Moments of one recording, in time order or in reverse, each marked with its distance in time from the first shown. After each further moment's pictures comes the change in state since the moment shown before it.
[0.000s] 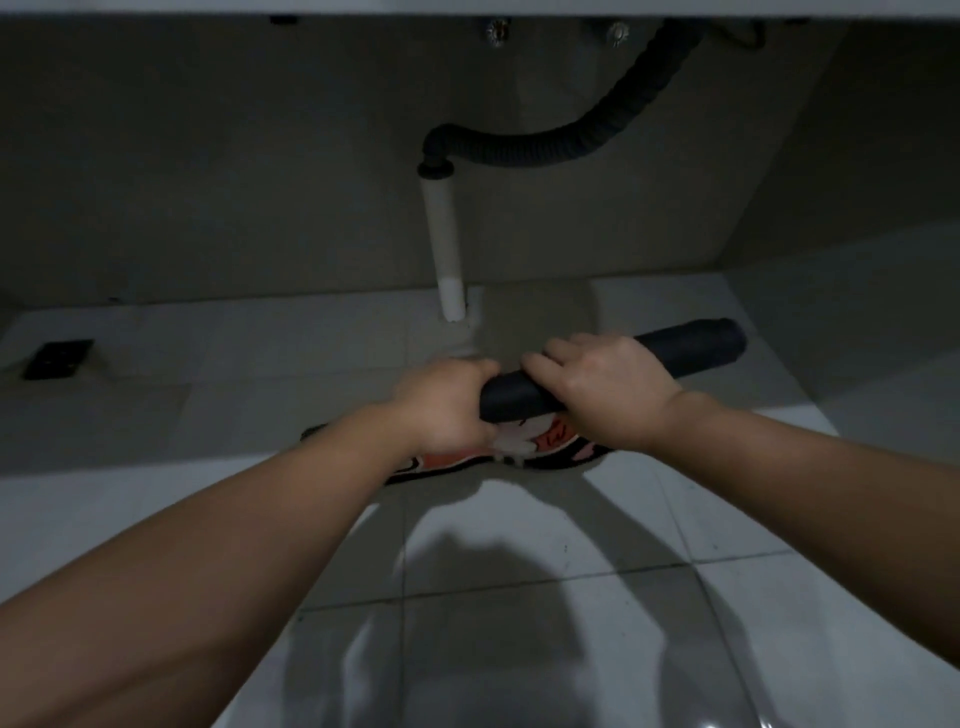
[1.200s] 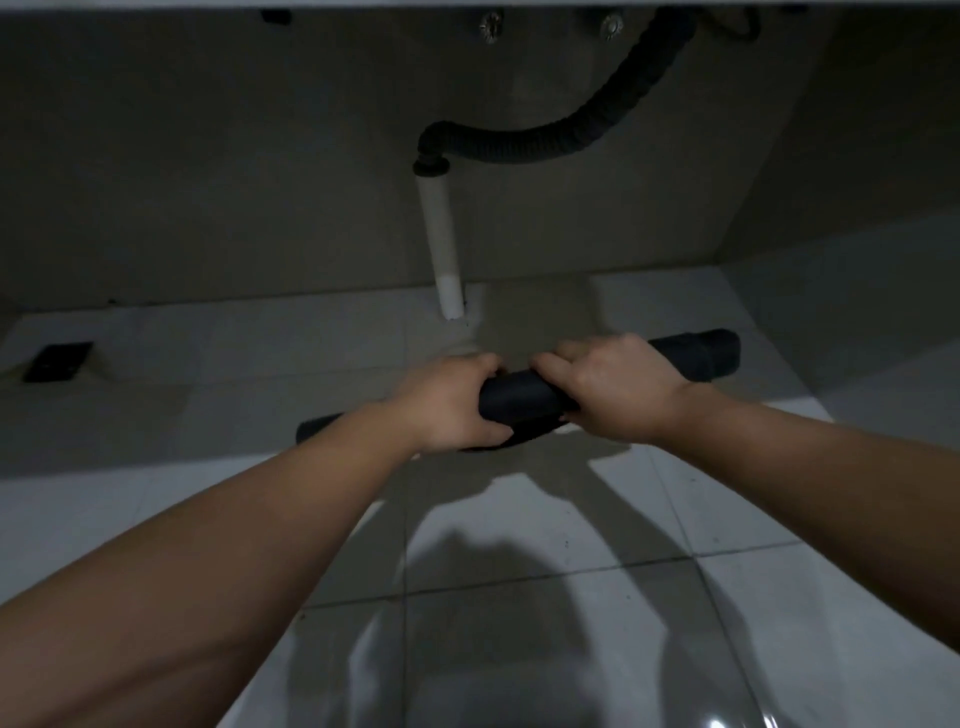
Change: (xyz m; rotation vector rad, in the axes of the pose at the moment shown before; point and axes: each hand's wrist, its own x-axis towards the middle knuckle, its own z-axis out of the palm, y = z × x) left_hand 0.001 0.001 0.002 -0.035 -0.020 0.007; right_hand -0.008 0.012 0.009 0.059 -0.128 0.014
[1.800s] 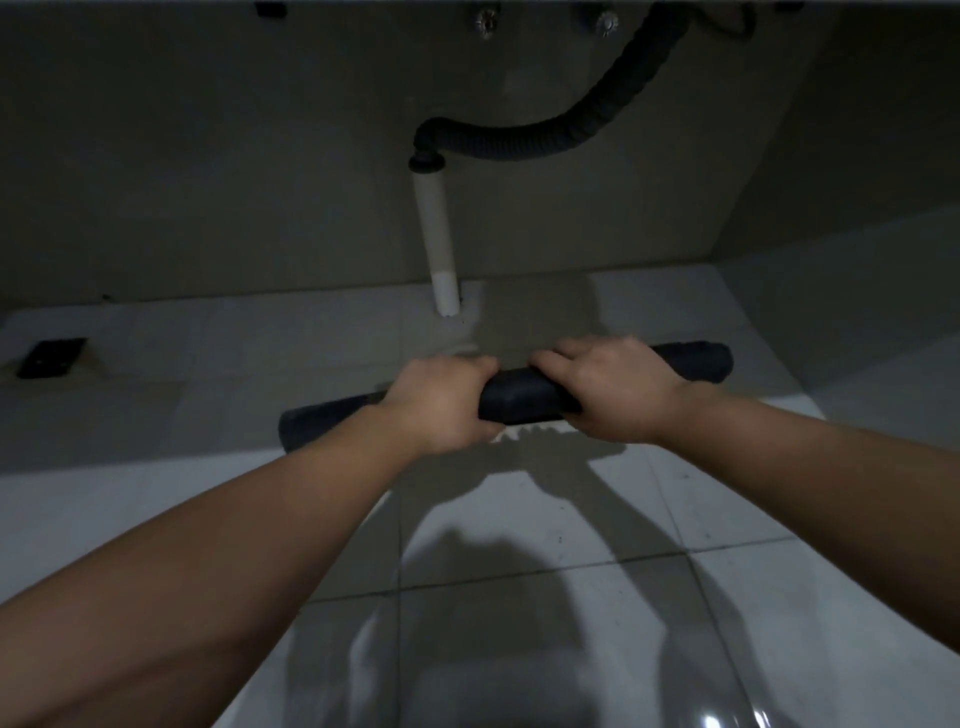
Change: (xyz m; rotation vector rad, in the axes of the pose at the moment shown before) left_hand 0.000 0.000 0.009 0.293 0.104 0.062; right_hand -0.006 0.001 0.001 0.095 -0.058 0.059
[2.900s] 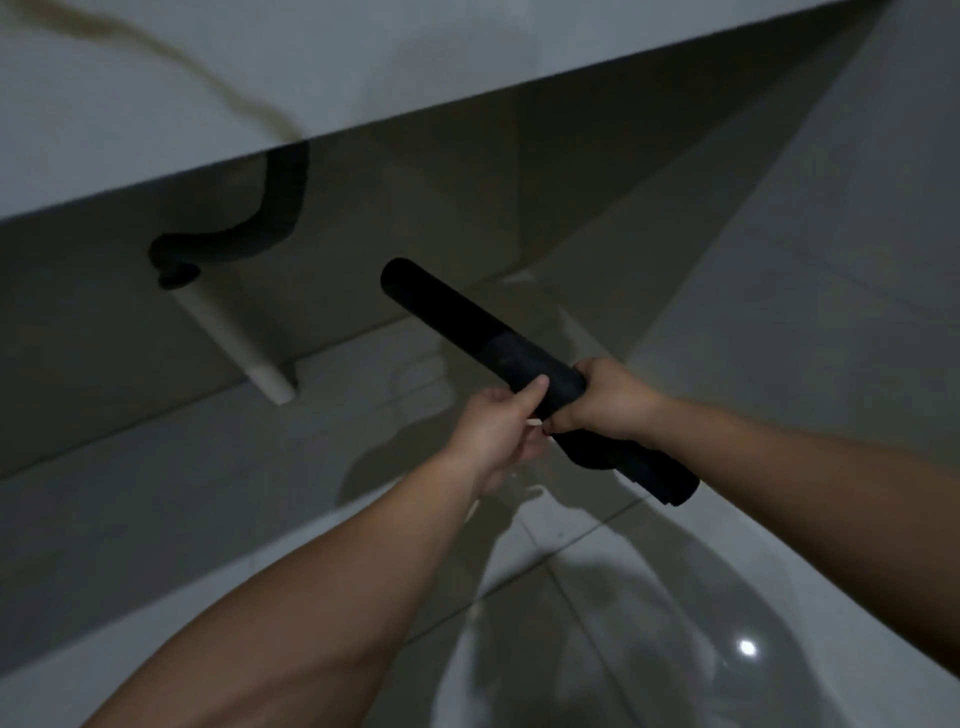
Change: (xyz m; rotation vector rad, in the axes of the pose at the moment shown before) left_hand 0.117 0.272 0.028 -1.528 -0.302 -0.394; right_hand -0.191 0.134 -0.004 1.033 -0.058 1.116
